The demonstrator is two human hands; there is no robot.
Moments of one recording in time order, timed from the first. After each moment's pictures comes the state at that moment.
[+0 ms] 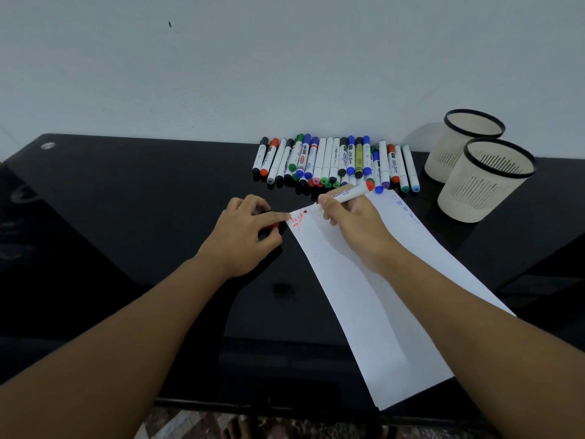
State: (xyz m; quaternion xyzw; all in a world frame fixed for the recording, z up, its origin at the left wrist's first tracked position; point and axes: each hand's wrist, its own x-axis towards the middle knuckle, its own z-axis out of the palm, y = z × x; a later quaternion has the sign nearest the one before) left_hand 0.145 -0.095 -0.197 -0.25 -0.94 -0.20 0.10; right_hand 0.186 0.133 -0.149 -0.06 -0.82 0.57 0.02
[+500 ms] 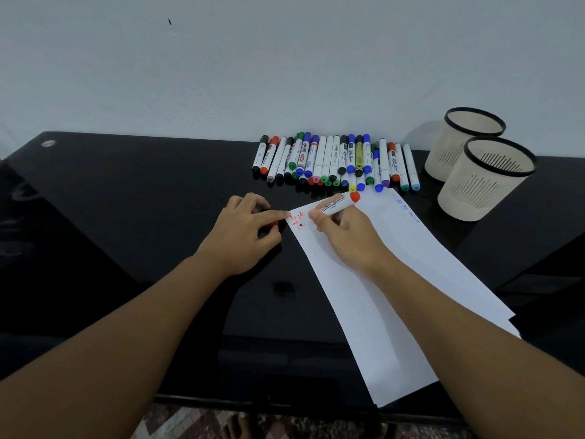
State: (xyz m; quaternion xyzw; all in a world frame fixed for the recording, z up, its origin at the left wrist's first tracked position) left_hand 0.145 -0.095 -0.197 -0.24 -0.95 -0.19 0.09; right_hand 0.191 0.127 -0.163 -0.04 -0.88 0.47 0.00
